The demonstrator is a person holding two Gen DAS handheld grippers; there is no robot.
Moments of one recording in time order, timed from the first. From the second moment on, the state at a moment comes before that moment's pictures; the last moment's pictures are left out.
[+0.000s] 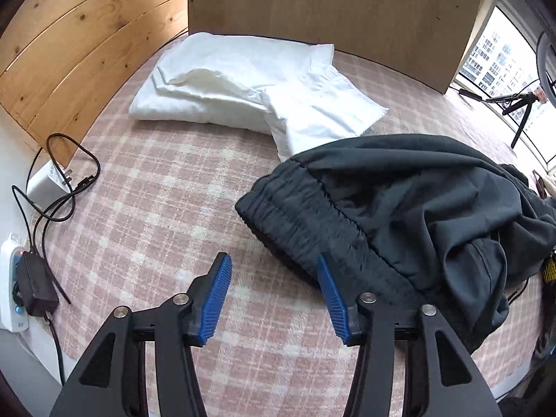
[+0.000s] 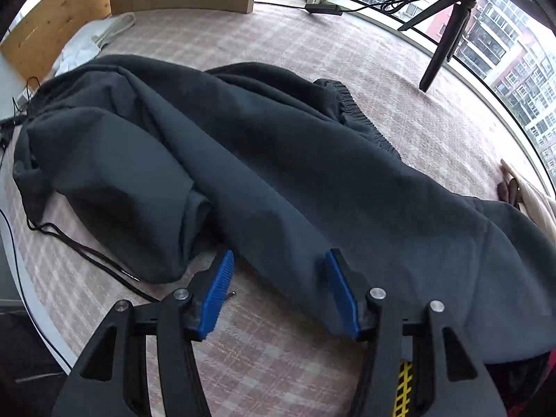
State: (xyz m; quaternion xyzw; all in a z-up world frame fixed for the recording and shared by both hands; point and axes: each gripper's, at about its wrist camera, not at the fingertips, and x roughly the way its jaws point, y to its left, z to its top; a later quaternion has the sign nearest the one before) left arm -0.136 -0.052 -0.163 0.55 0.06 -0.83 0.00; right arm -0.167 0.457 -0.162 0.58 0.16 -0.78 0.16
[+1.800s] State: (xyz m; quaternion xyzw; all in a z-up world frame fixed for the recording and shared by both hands) left arm -0.276 -0.083 -0.081 0.52 -0.01 -0.85 0.04; right arm -0.282 0.432 -0.061 0.52 0.04 -0.85 0.09
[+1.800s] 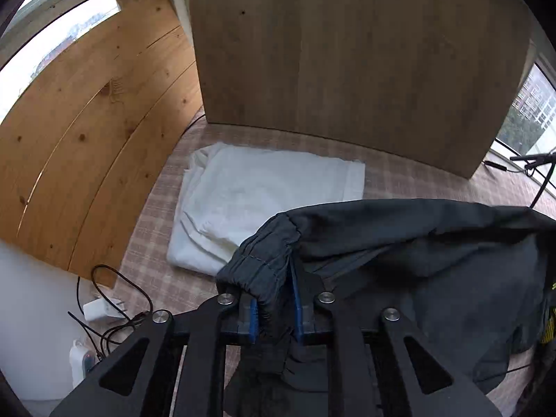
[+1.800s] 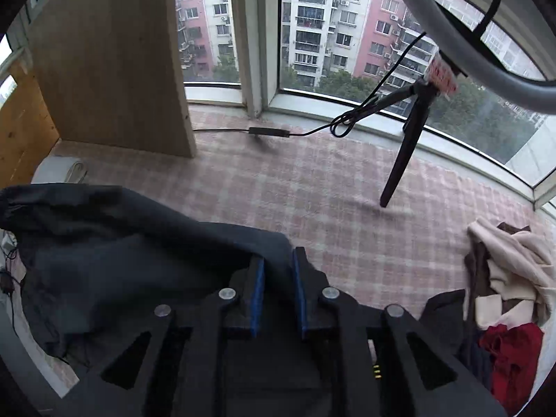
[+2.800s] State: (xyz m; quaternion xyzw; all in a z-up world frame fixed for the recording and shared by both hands) left arm -0.115 -0.058 -0.180 0.58 -0.04 -0.81 -0.04; right arm -0.111 0.541 -0.127 0.55 -0.03 -0.84 0.01
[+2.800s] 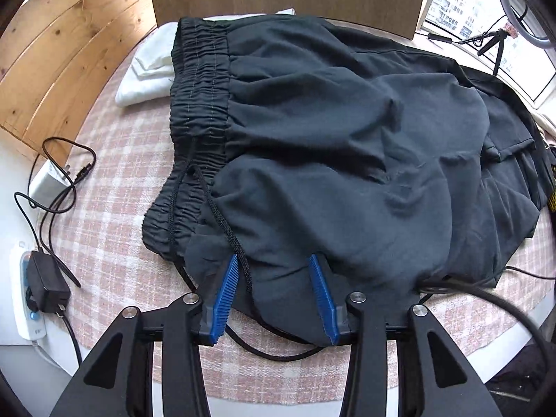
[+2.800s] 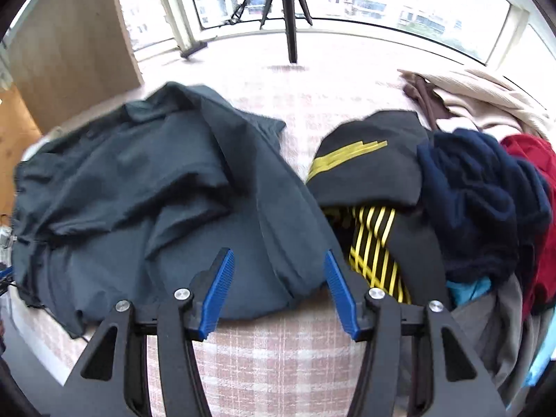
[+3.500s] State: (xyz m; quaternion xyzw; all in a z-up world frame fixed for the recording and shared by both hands) left arm -0.115 -0.069 -0.174 0.58 -0.01 -0.81 0.01; right arm -0.177 0.563 -0.019 0.45 0.04 -0.89 0.04
